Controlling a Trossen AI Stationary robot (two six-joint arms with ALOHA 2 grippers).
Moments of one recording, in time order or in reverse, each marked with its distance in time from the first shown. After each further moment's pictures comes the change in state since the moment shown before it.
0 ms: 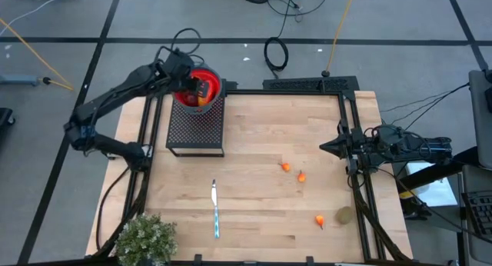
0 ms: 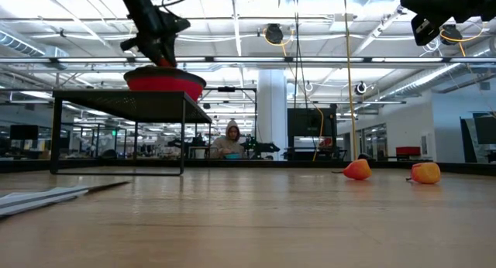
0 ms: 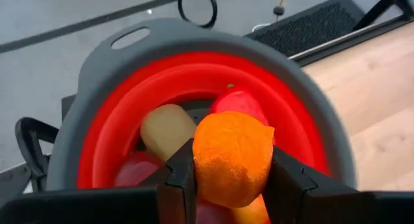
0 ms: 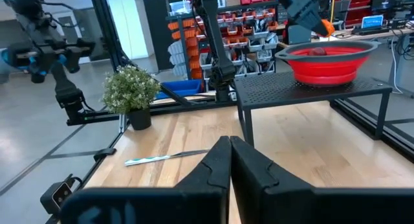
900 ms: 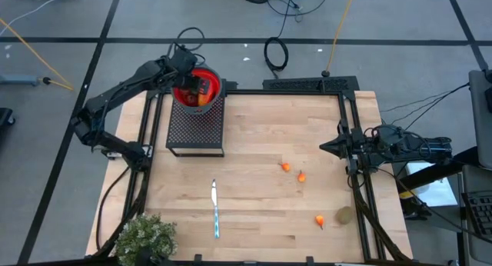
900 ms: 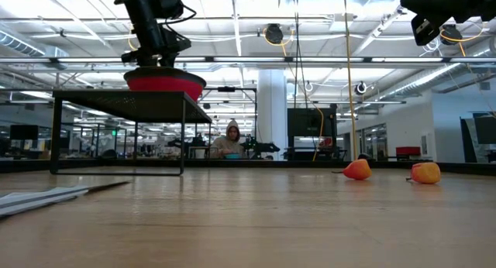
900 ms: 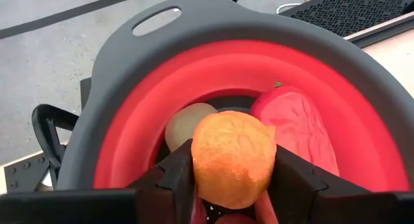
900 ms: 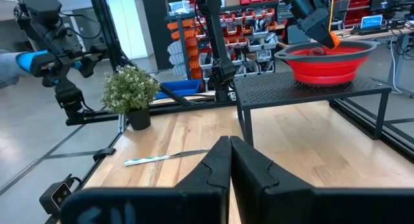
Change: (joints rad) left arm 0.087 0.085 0.000 -0.007 0.005 0.032; right arm 0.000 0.000 0.000 -0.001 0.002 0.000
